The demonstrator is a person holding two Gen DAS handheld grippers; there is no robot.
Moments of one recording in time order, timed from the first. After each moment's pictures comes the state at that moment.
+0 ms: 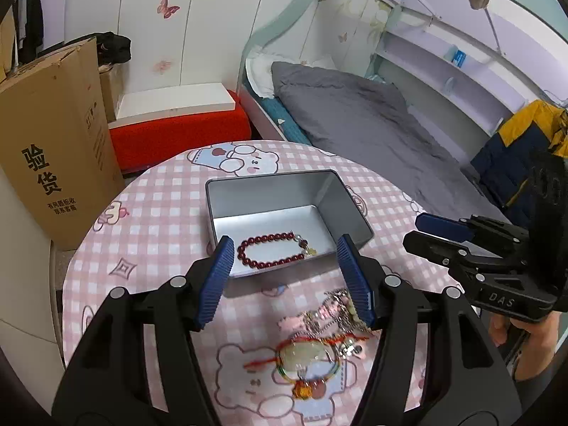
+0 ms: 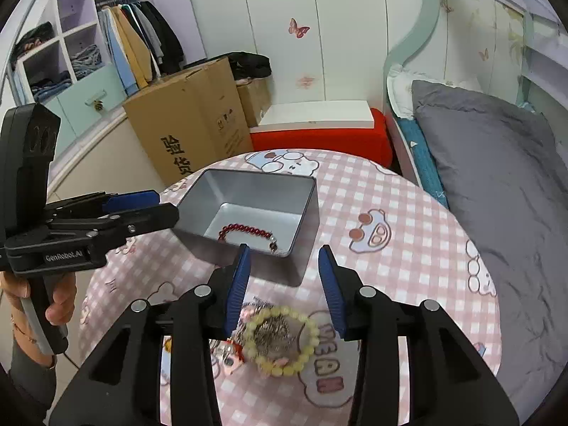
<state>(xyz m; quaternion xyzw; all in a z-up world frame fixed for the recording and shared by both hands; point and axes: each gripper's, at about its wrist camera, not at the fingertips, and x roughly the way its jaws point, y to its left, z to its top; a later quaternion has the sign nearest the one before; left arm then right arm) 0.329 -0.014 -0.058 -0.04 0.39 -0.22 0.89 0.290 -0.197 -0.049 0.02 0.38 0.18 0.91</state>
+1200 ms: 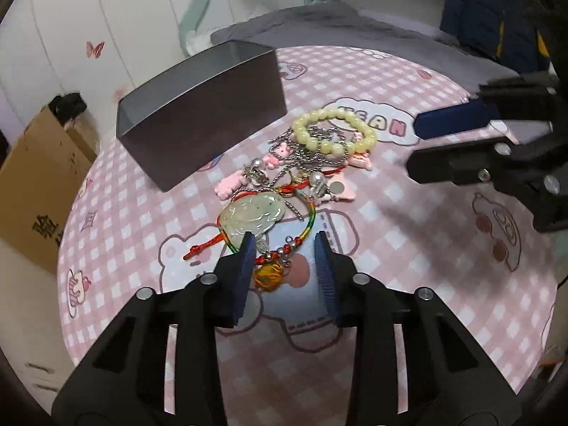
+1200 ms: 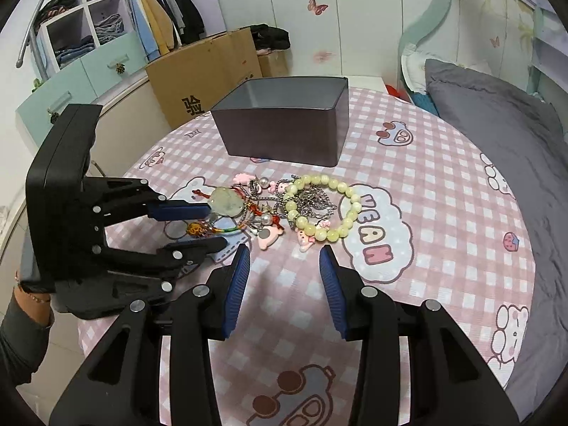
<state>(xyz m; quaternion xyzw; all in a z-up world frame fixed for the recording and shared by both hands) 0.232 -0.071 -0.146 0.21 0.40 -0.27 0.85 0.202 -0.183 -0.108 0.00 0.40 0.21 0.89</state>
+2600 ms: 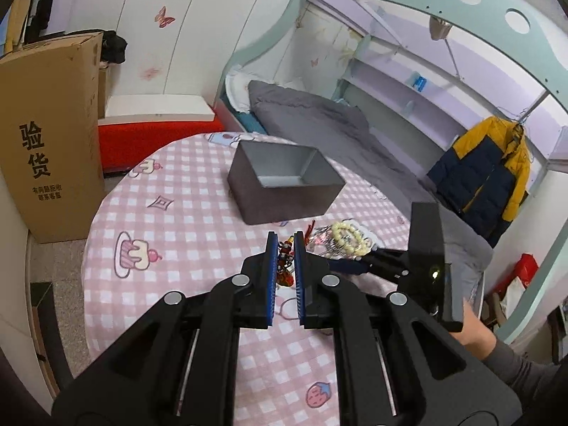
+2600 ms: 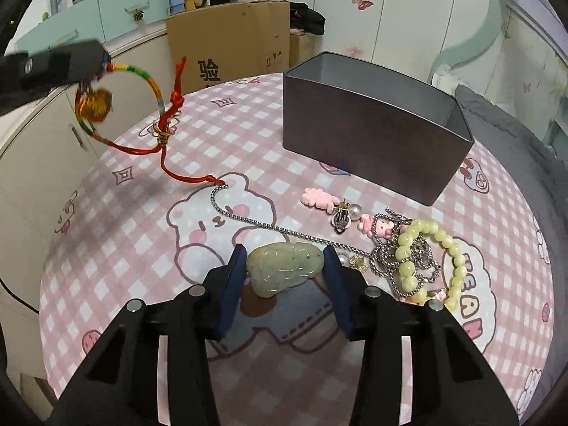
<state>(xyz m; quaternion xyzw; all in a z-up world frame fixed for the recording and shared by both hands) 0.241 0.081 -0.060 -0.10 0.35 -0.29 0.89 0.242 -0.081 -0.143 -0.11 0.41 0.21 0.88</state>
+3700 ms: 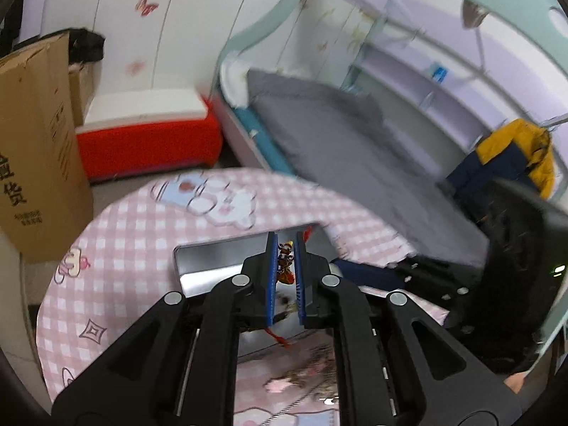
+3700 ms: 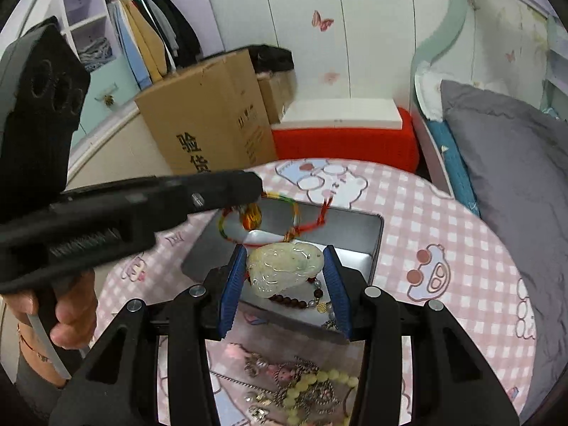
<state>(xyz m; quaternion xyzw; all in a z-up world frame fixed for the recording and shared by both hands) 0.399 -0.028 -0.063 -0.07 0.40 -0.27 0.87 0.351 -0.143 -0.067 0.02 0.39 0.22 0.89</state>
